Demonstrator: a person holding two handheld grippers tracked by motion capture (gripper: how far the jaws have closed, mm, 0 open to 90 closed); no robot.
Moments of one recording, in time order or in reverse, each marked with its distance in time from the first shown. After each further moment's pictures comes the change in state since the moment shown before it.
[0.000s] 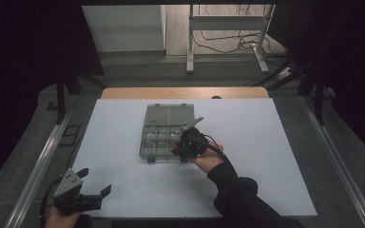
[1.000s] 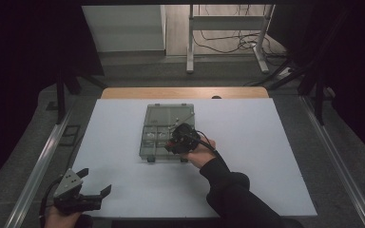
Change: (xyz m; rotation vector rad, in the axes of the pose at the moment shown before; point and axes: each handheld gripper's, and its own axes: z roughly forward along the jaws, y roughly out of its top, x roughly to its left) left arm 0.000 0.000 0.000 -0.002 -0.002 0.004; right arm 0.000 0.020 0.018 0.001 -0.004 -0.013
